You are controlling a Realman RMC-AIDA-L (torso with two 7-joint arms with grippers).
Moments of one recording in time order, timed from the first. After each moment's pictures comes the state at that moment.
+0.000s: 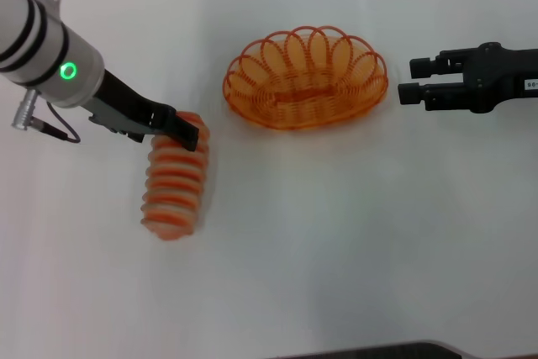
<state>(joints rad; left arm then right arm) -0.75 -2.16 1.24 1.06 2.69 1.47 -2.87 0.51 1.98 -0.58 -0.71 -2.15 -1.67 1.58</state>
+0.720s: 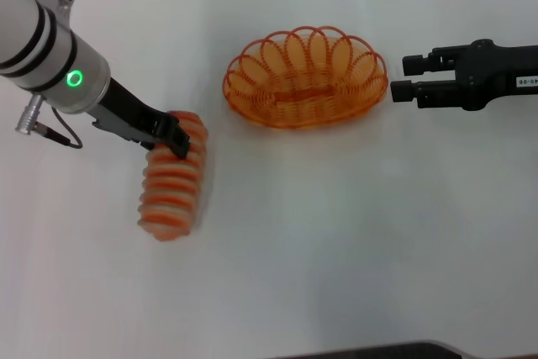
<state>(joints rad) -0.76 -2.16 1.26 1.03 2.69 1.47 -2.84 0.52 1.99 -0.58 -0.71 -2.15 -1.66 1.57</state>
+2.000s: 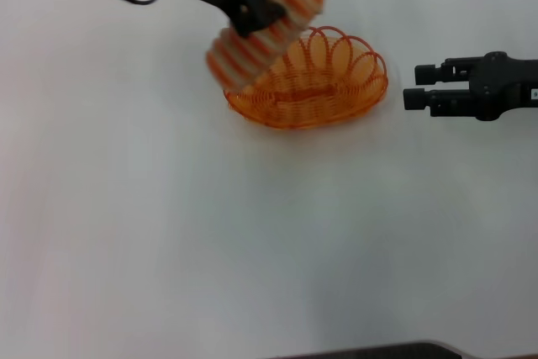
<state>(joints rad) -0.83 -2.16 1.41 1.22 2.49 1.23 -2.12 0.48 1.99 -0.54 -0.71 -2.15 -1.69 1.58</state>
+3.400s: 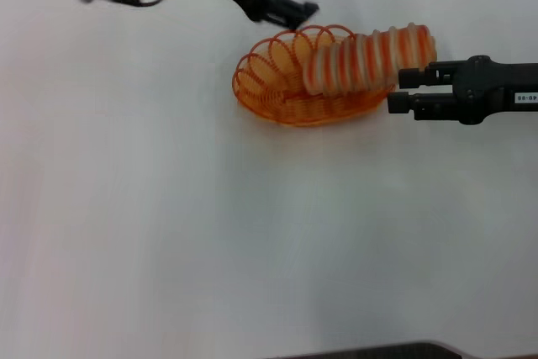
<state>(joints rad) -0.72 -2.17 1.33 1.25 2.26 1.19 -2.01 0.49 2.02 -0.54 -0.71 -2.15 -1.69 1.57</state>
